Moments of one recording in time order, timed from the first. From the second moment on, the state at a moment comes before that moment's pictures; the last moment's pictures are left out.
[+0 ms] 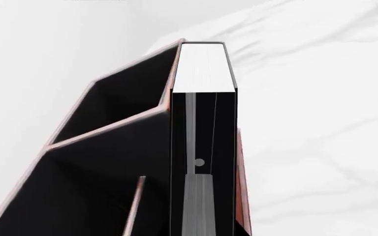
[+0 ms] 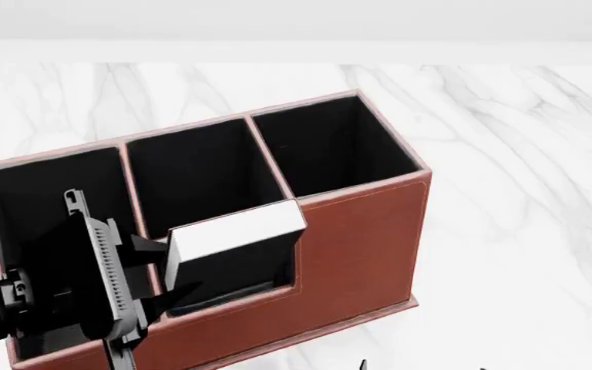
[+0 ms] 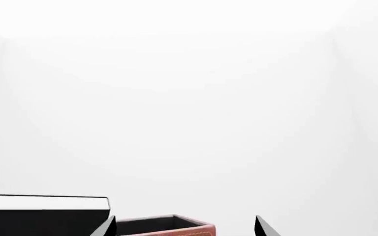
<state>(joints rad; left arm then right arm) -1.18 -0.70 1.41 -0.26 -0.74 0.04 0.33 -0.05 0.29 -0.40 0.09 -0.04 -0.85 0.56</state>
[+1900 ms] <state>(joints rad) -1.12 -0.25 1.25 -1.31 -0.64 0.42 0.73 -0.02 0.30 -0.44 0.14 -0.03 -0.85 0.58</state>
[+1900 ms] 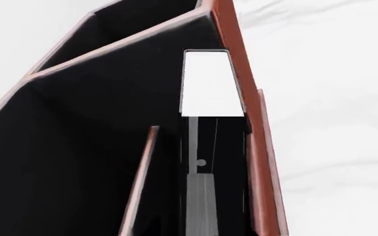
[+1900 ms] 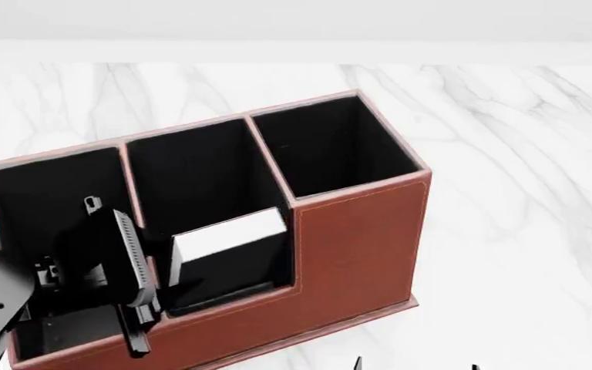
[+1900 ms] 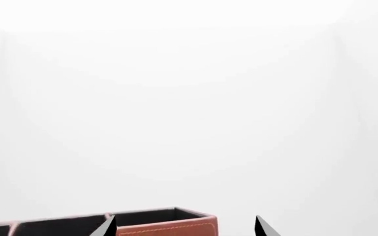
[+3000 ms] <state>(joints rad) -0.69 -0.73 0.77 0.16 -0.68 -0.31 0.27 -0.10 0.35 -0.37 -0.07 -0.07 -0.72 0.65</state>
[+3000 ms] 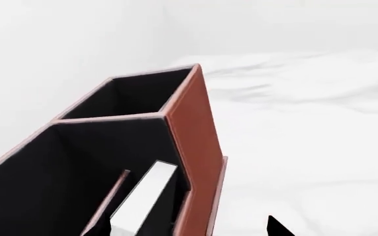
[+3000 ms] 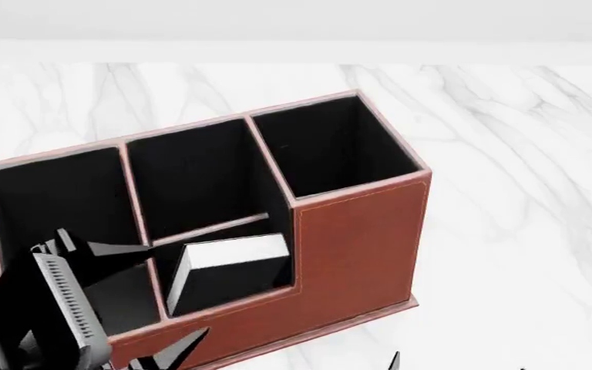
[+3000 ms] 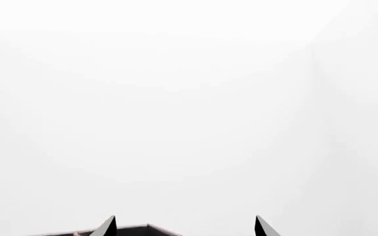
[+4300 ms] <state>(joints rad) -1.15 -0.95 0.59 1.00 -1.14 -0.88 -0.29 -0.04 0.38 -0.25 -0.96 -0.17 -0.06 0.58</state>
